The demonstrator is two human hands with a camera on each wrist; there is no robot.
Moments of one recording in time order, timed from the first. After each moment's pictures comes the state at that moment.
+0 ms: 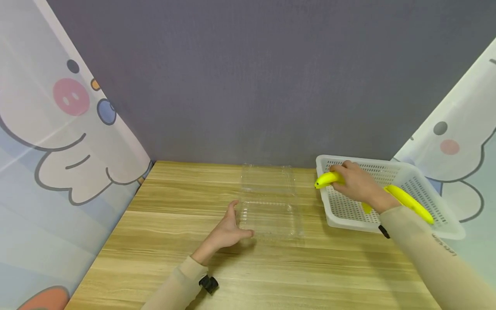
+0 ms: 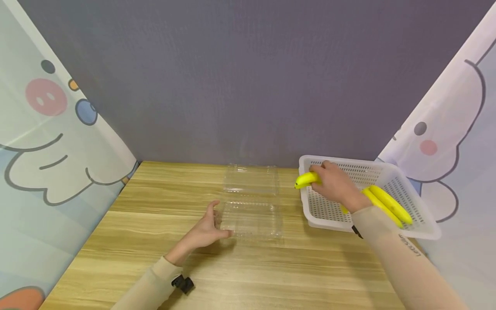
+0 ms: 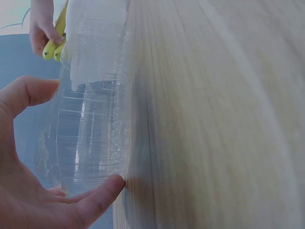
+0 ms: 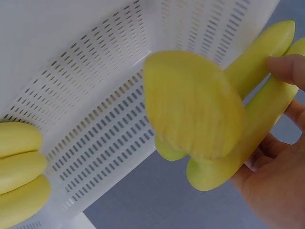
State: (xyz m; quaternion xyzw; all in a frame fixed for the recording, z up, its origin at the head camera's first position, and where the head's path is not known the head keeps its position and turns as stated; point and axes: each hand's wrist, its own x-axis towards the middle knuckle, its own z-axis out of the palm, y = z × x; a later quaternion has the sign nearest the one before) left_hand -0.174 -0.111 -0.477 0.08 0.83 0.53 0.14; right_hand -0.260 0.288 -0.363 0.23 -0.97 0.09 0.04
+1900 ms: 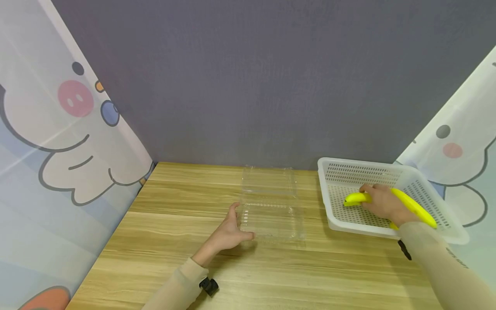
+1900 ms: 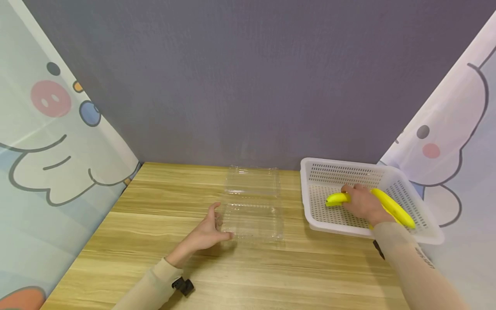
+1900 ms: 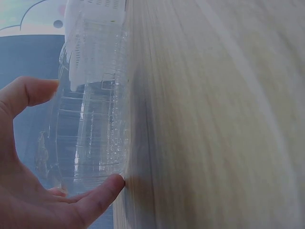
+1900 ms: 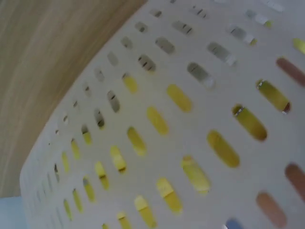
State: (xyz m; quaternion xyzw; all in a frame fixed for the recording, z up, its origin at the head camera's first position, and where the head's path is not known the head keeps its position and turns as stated) left_hand -0.173 -0.110 -0.478 0.08 0.83 0.53 0.15; right_hand -0.262 0.380 -0.426 0.14 -0.99 0.07 -0.04
